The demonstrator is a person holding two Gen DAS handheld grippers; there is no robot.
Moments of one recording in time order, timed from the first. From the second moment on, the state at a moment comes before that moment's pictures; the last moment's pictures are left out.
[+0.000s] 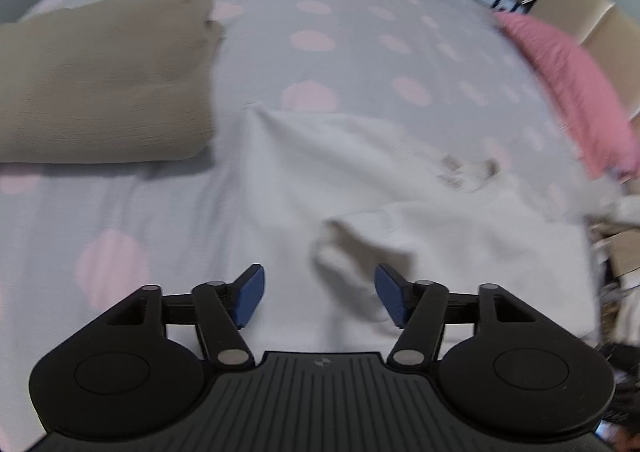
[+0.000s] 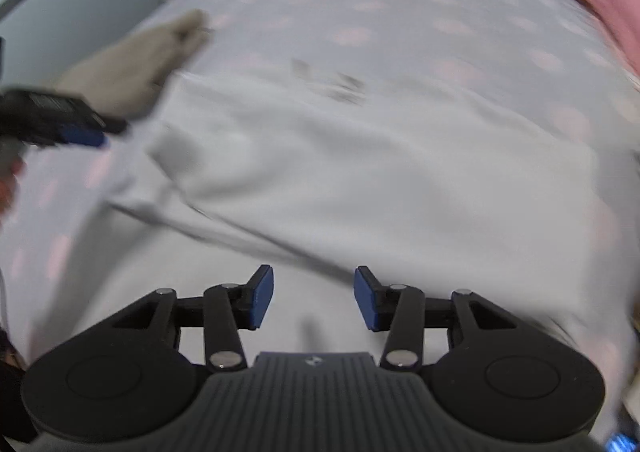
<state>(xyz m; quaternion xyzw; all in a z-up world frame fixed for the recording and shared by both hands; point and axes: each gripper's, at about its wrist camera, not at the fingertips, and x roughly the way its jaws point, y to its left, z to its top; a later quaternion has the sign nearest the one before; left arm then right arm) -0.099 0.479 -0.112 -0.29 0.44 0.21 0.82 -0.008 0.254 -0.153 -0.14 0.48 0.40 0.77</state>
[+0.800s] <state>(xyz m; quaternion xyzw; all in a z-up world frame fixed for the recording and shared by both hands) -0.041 0.479 -0.053 -0.28 0.40 0.22 0.84 0.054 0.165 -0.180 -0.17 0.48 0.25 0.83</state>
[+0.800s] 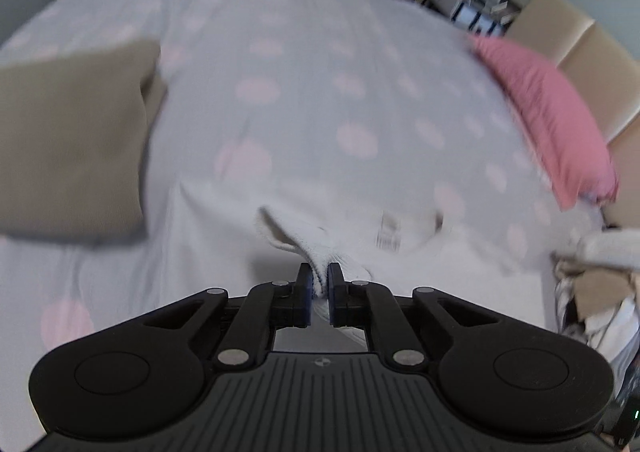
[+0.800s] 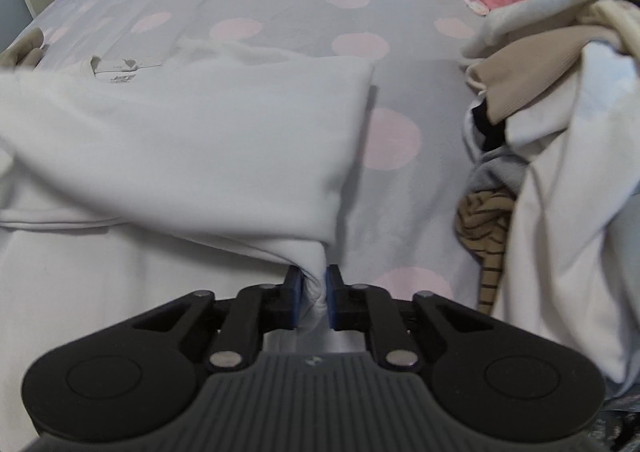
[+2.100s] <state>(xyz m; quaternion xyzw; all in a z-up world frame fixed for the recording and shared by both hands) -0.210 0.442 -0.155 -0.18 0.58 0.29 0.74 0.027 0.125 -0.207 -0.13 0.55 0.26 0.78</state>
